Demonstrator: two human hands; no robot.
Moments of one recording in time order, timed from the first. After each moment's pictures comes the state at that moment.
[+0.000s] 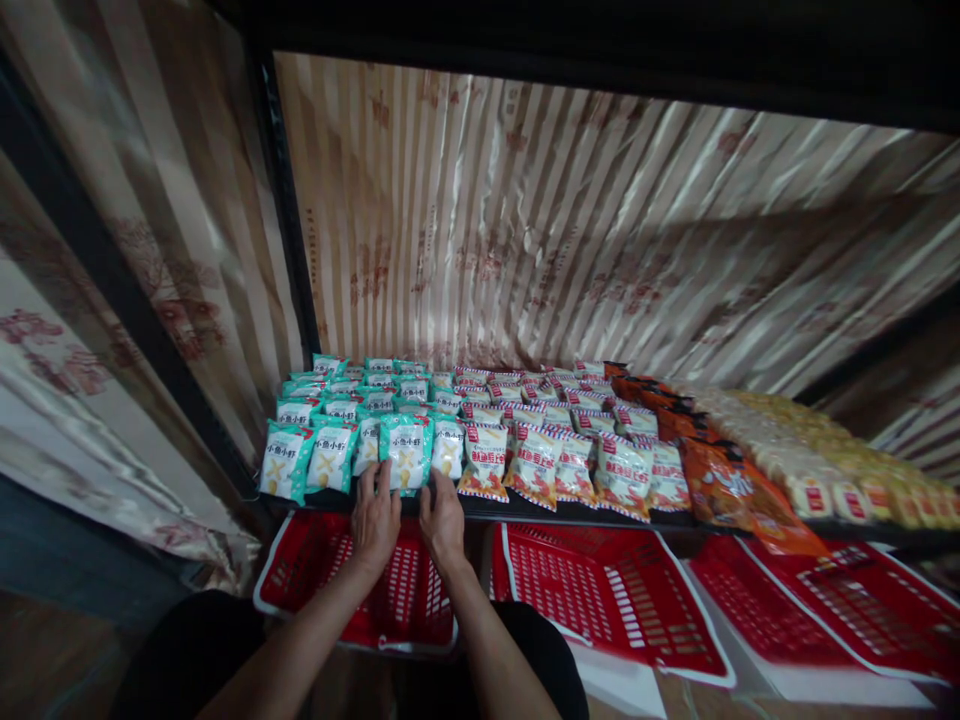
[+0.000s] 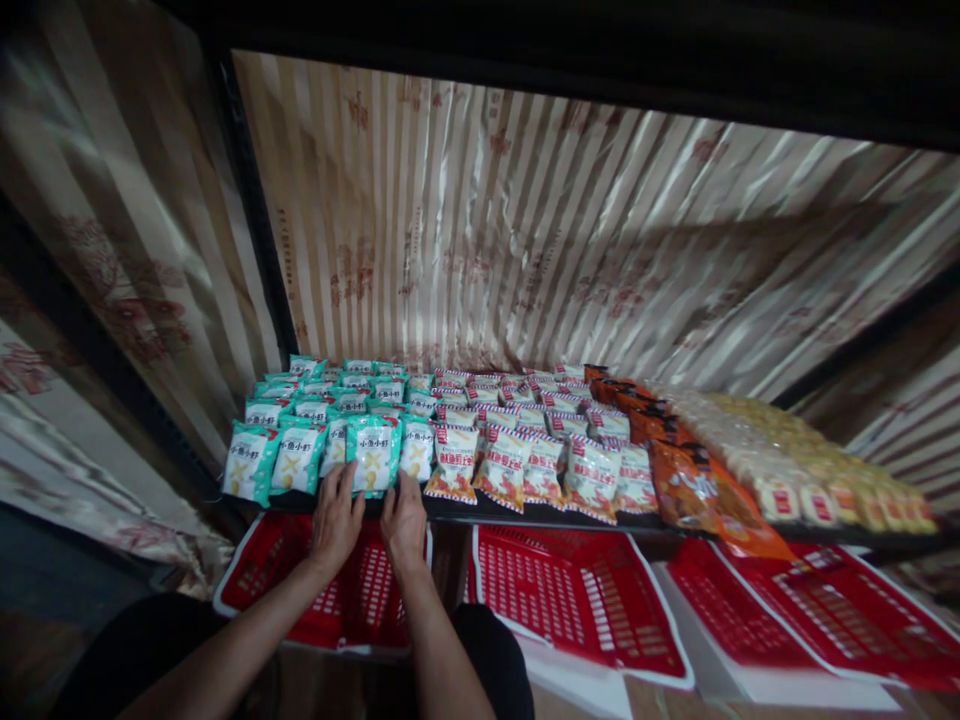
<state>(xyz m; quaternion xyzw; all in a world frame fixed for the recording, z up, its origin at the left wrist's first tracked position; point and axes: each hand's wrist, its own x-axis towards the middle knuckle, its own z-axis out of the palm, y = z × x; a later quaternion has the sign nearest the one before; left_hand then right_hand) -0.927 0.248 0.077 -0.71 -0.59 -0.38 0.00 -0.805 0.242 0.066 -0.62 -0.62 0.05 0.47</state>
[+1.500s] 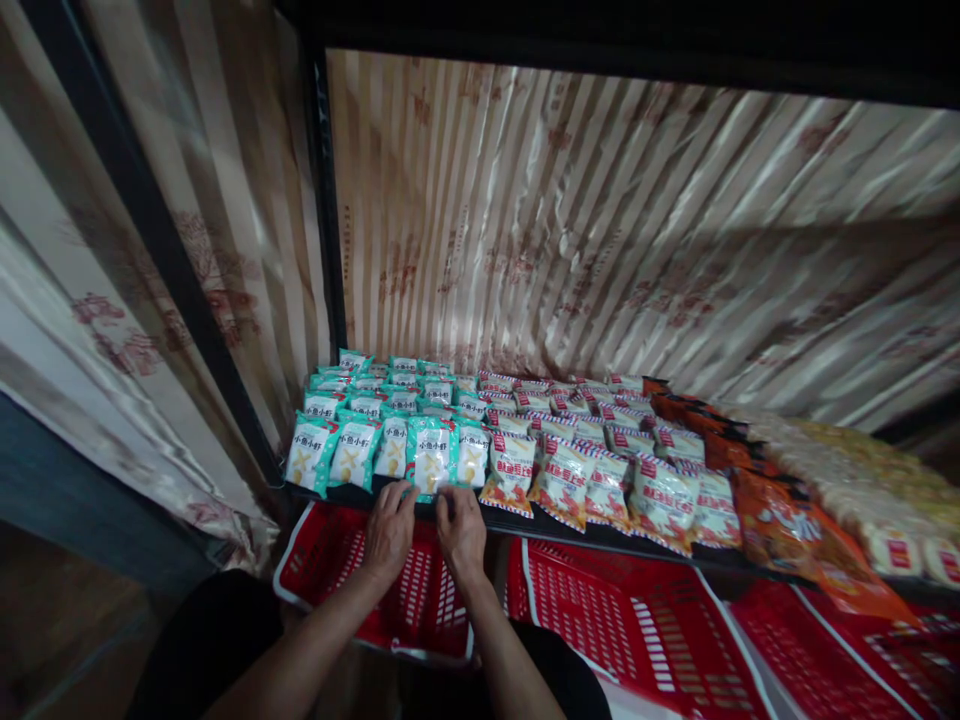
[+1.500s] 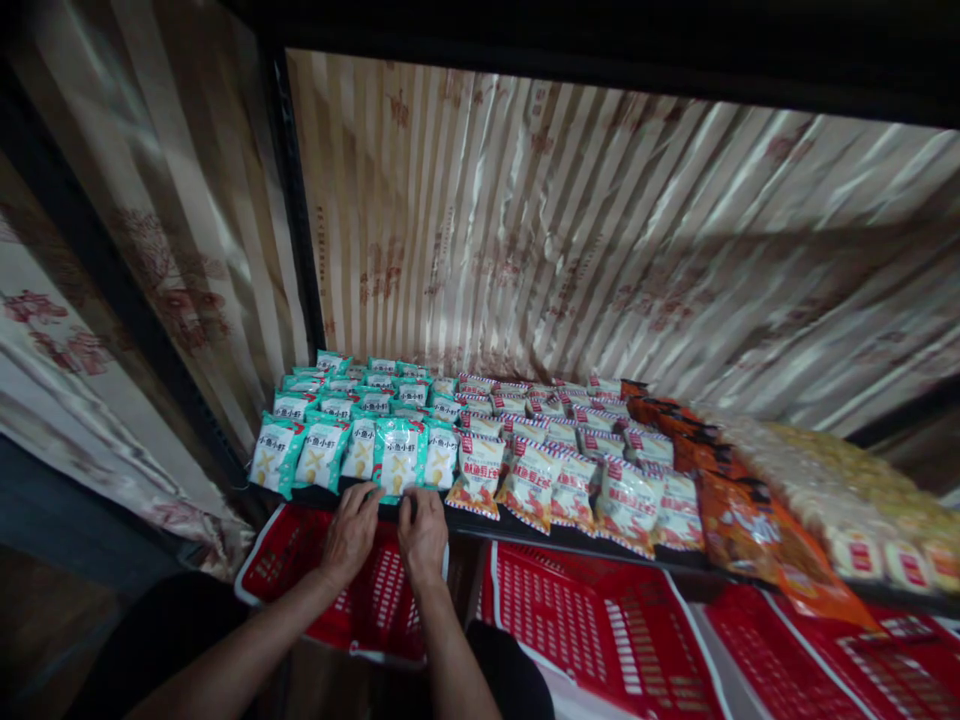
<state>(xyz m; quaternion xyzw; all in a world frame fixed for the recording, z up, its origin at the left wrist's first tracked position) -0.941 0.242 0.059 -0.77 -0.49 -0.40 0.07 -0.806 0.235 0.072 -0.62 -0.64 0.04 0.45</state>
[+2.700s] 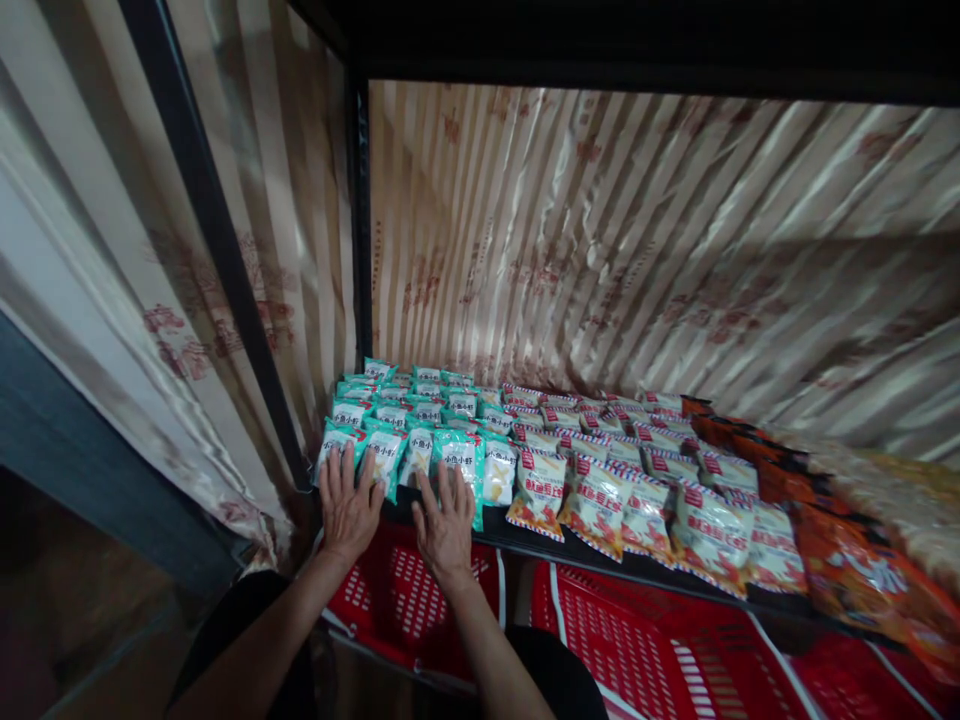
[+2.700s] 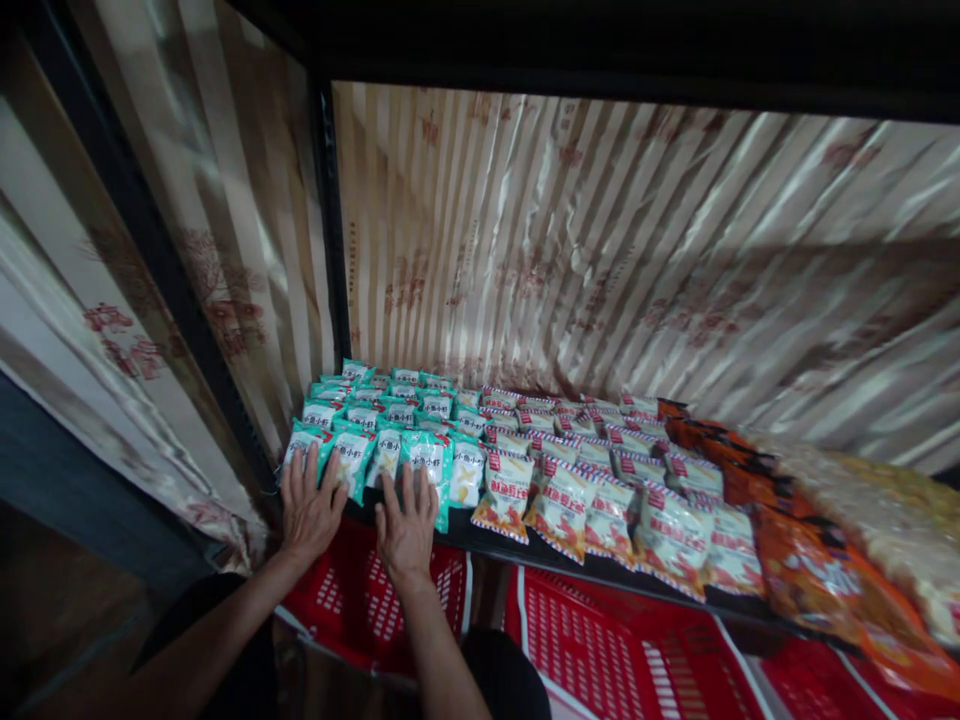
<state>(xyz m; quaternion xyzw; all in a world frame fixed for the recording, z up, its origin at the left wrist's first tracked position) -1.028 0.262 0.091 -0.67 -0.62 -0.37 0.18 -0.862 0.249 0.087 -0.55 -0.76 -0.14 0.34</state>
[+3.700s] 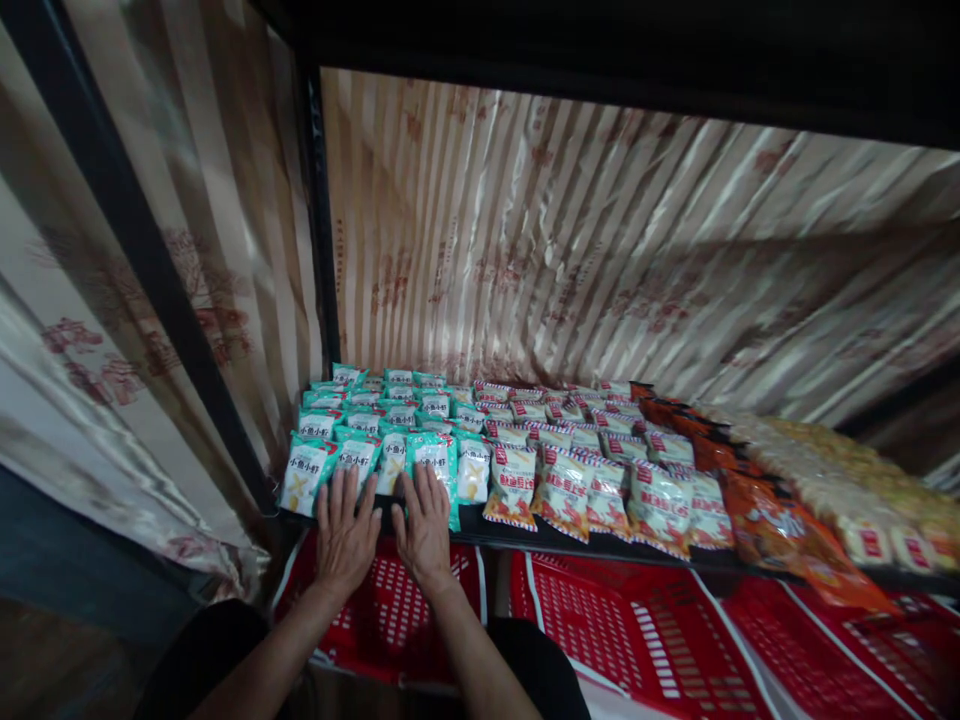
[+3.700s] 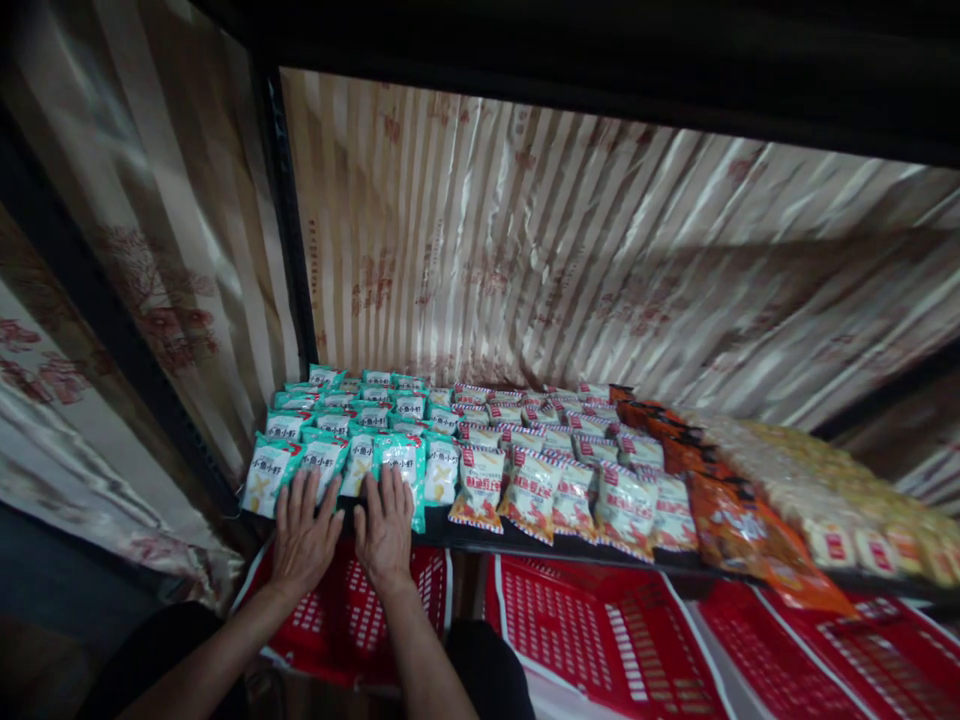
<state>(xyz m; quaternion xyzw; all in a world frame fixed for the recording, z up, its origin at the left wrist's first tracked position) -1.004 0.256 0.076 -0.73 -0.56 -0.36 0.17 -0.860 0.256 0.083 -0.55 -0.75 -0.12 0.35</state>
